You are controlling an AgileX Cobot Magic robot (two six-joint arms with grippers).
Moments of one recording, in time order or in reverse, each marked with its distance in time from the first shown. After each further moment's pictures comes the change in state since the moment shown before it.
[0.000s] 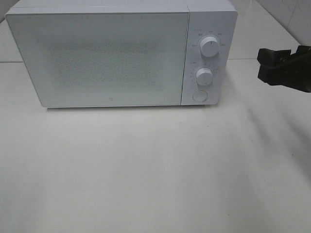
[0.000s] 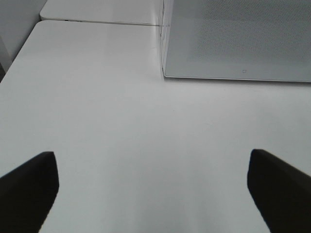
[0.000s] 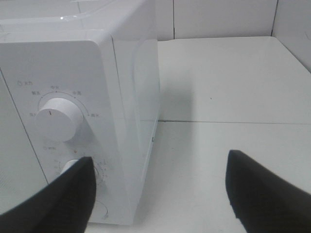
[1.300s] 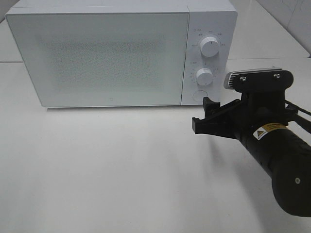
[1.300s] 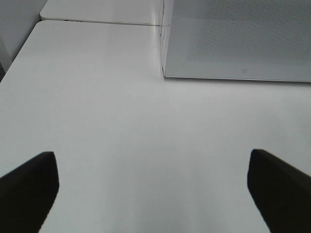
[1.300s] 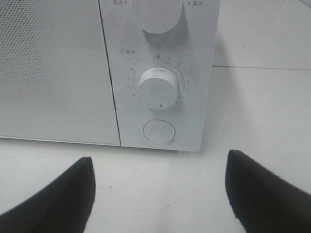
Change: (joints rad) left arm 0.000 0.000 0.000 0.000 0.000 0.000; right arm 0.622 0.346 -0.005 0.745 -0.322 -0.289
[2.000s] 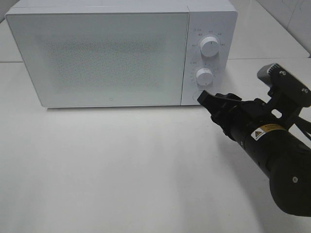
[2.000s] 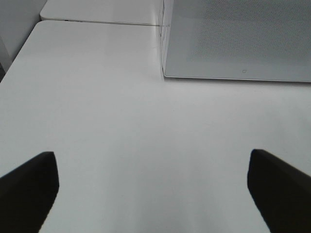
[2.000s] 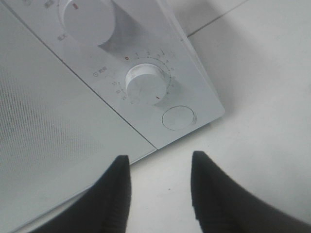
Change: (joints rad) left arm 0.000 0.000 0.000 0.000 0.000 0.000; right arm 0.009 0.000 -0.005 0.030 0.025 0.684
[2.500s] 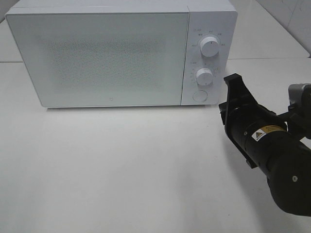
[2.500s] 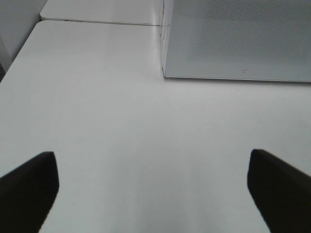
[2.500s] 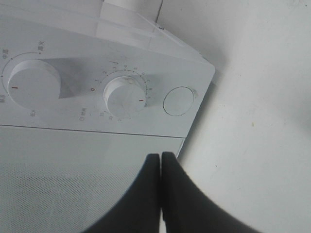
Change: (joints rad) left arm 0.000 0.000 0.000 0.000 0.000 0.000; right arm 0.000 0.000 0.000 0.030 0.022 0.579
